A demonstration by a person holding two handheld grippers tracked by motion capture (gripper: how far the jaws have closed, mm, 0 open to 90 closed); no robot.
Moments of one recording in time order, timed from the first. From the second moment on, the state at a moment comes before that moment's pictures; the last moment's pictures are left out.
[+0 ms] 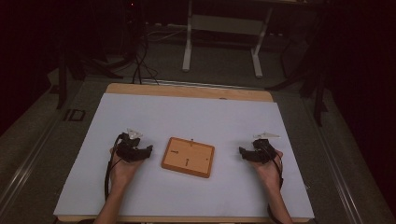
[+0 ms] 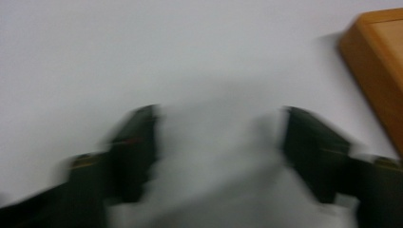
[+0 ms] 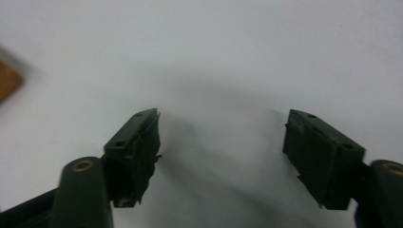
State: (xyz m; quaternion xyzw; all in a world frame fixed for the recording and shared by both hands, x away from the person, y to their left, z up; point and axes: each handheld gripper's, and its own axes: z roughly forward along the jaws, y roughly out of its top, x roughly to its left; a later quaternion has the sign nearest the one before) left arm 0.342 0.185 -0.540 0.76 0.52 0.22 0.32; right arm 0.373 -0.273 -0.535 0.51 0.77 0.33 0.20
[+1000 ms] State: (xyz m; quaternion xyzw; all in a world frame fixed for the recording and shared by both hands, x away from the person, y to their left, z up) left arm 0.323 0.162 -0.528 0.82 0.41 0.16 0.38; right arm 0.355 -0.234 -0.510 0.40 0.80 0.41 0.18
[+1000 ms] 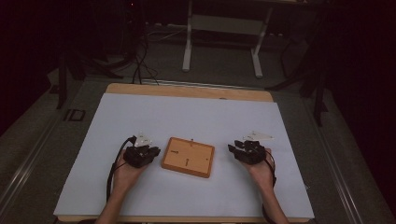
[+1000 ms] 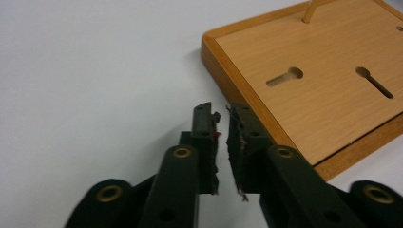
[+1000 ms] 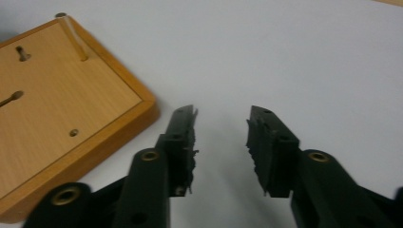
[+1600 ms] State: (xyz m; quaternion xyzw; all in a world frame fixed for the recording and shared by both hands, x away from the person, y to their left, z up) left arm 0.324 0.155 -0.534 0.83 0.40 0.15 0.37; right arm 0.362 -0.195 -0.506 0.35 0.82 0.42 0.17
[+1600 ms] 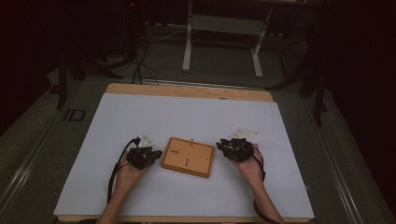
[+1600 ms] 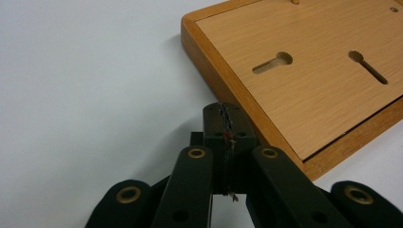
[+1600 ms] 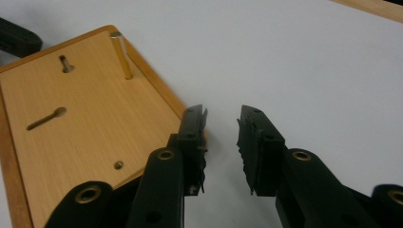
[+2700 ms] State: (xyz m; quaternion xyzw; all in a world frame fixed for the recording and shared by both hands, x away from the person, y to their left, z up) left arm 0.324 0.151 -0.537 0.83 0.39 0.14 0.37; right arm 0.375 -0.127 -0.516 0.31 0.84 0.44 0.12
